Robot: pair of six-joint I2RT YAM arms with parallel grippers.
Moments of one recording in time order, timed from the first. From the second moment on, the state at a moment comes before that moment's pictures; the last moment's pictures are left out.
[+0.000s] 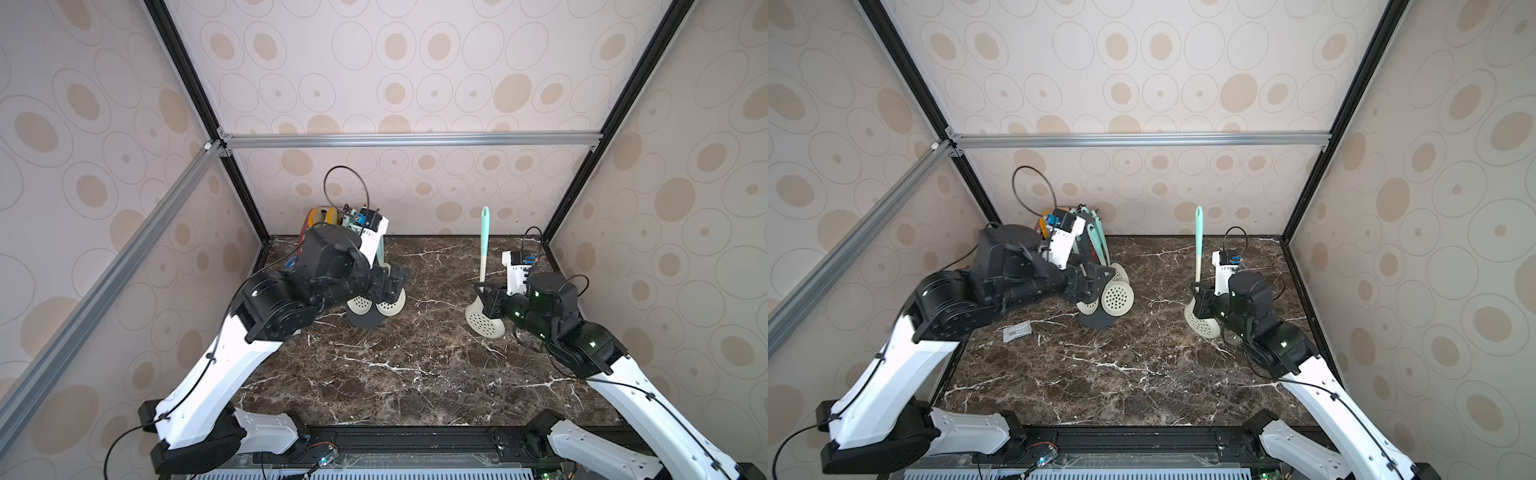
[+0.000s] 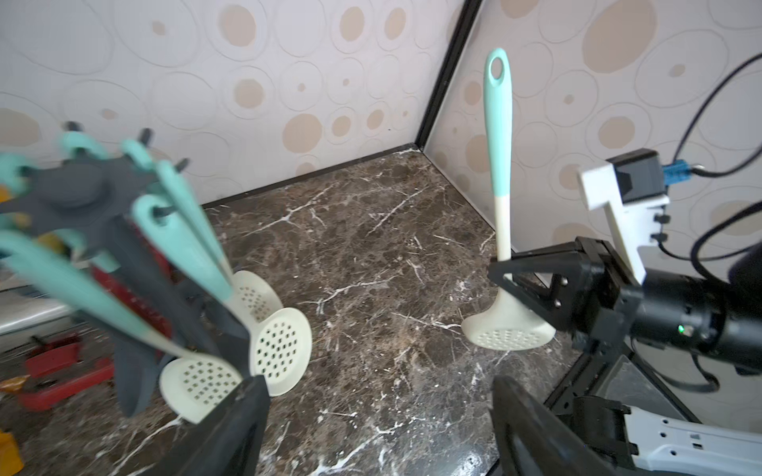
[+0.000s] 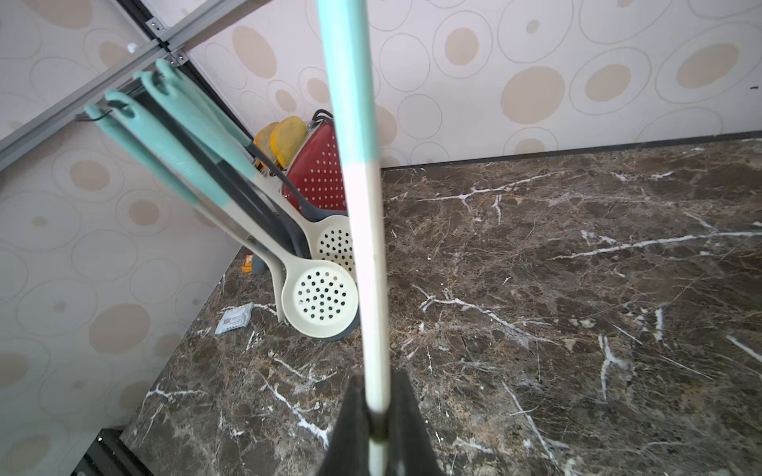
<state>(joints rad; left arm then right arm) -0.87 1.37 1.90 -1.01 -0.11 -0.33 0.72 0.86 1.08 -0.58 0.10 0.43</state>
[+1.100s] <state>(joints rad) -0.91 1.60 1.91 -0.67 0.07 -0.46 1.12 0.97 1.18 -0.59 0.38 0.48</state>
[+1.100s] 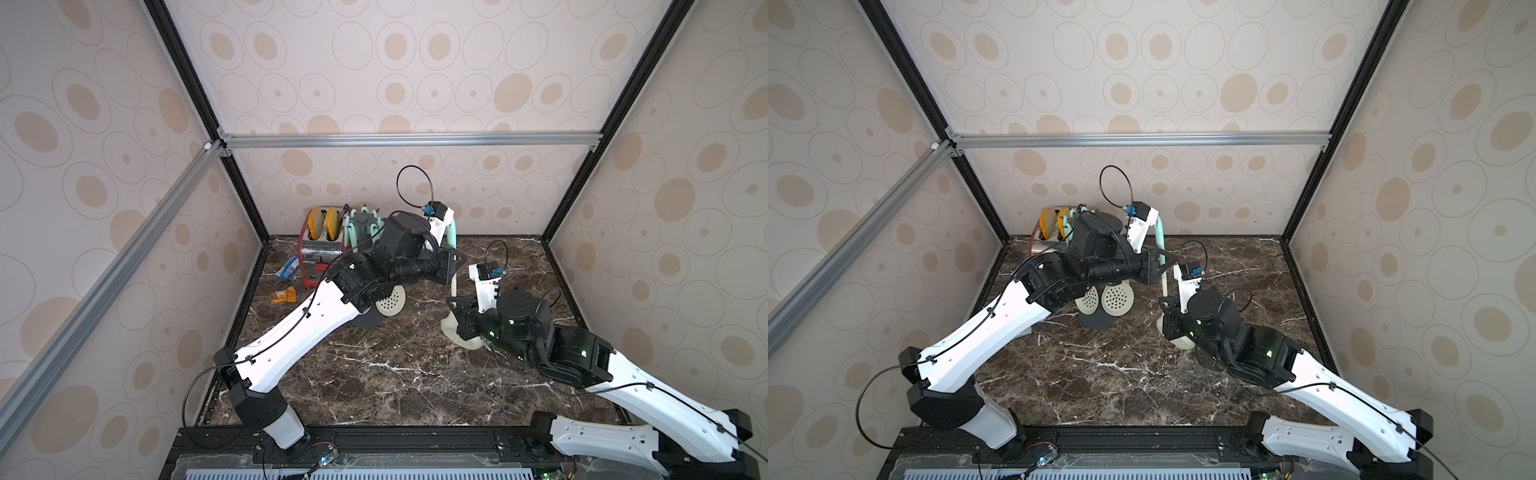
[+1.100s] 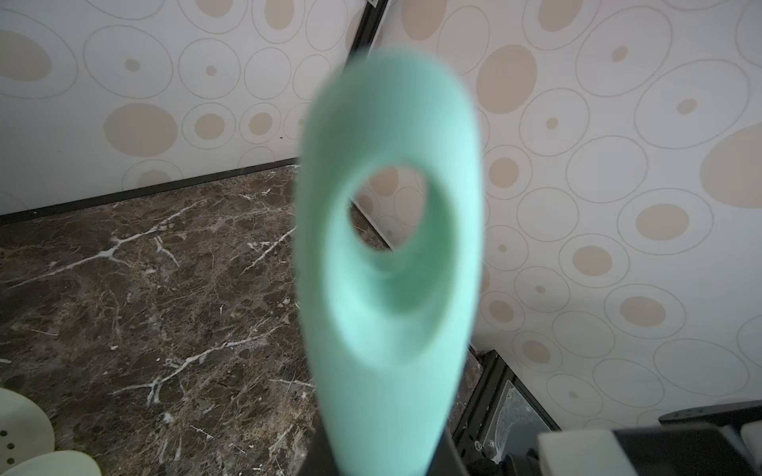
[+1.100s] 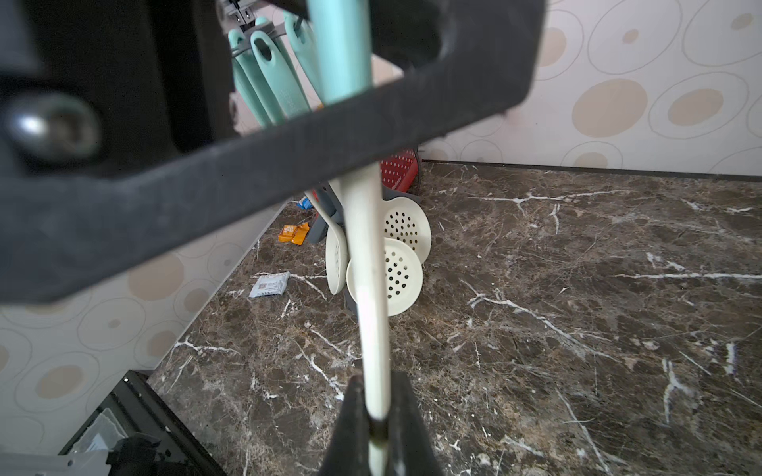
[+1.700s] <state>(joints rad) -0.70 1.35 1.89 -0.68 0.50 -0.41 0.94 0.94 1.30 -0.44 -0.29 0.28</state>
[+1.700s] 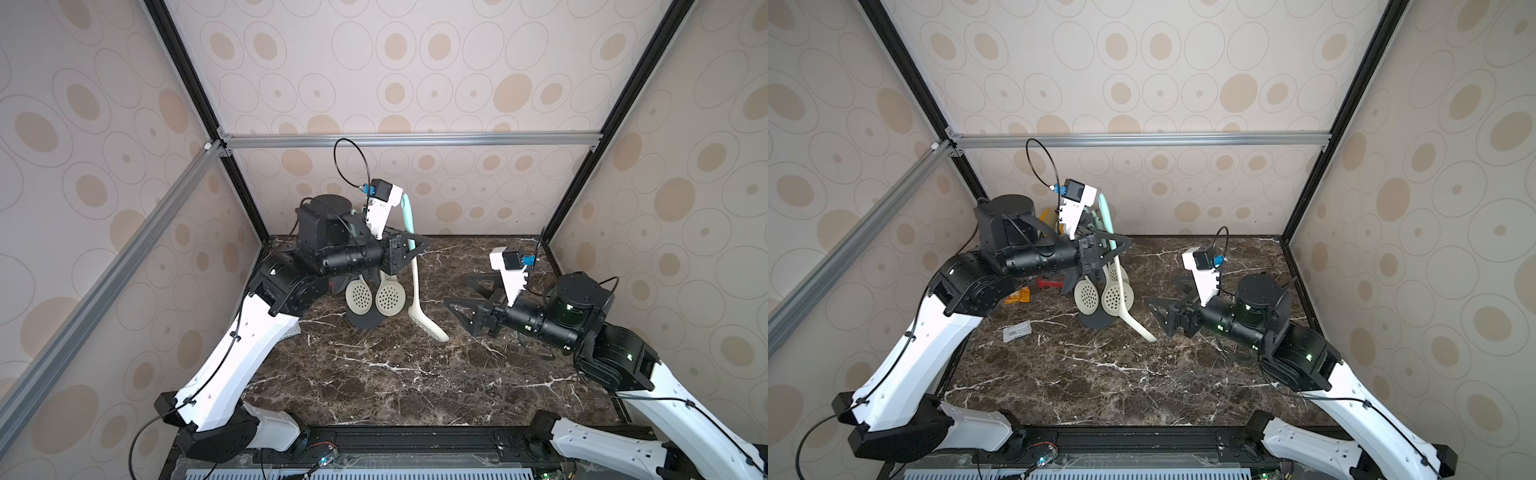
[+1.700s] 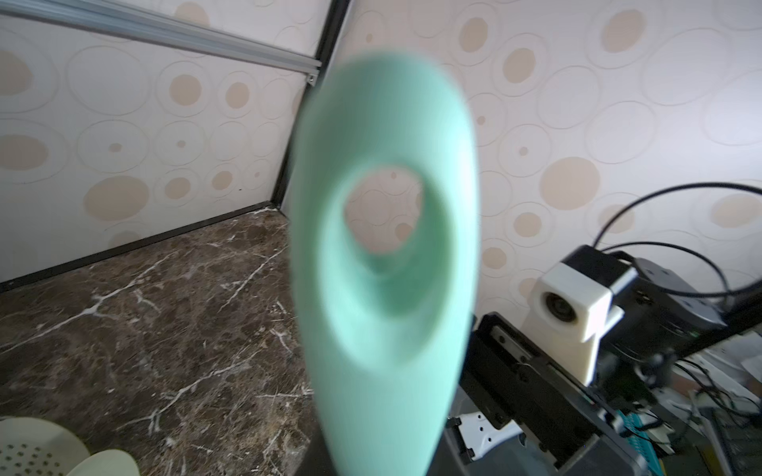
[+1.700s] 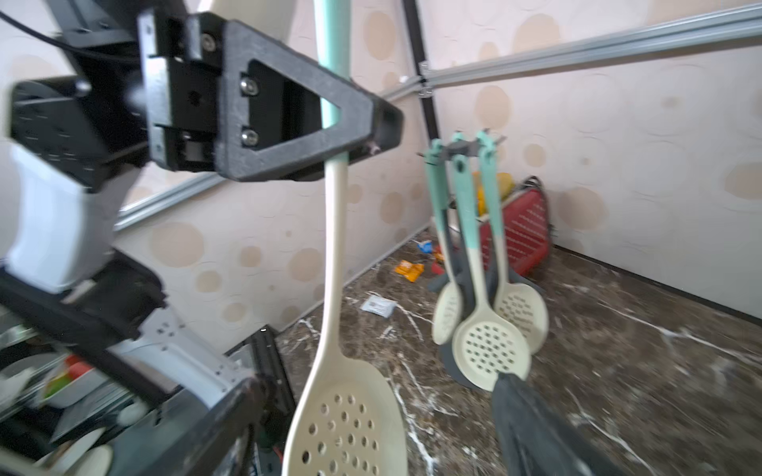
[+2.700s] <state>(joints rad) -0.70 1.26 1.83 -0.39 0.76 -0.59 0.95 1.15 1.29 0.26 -0.74 0.73</state>
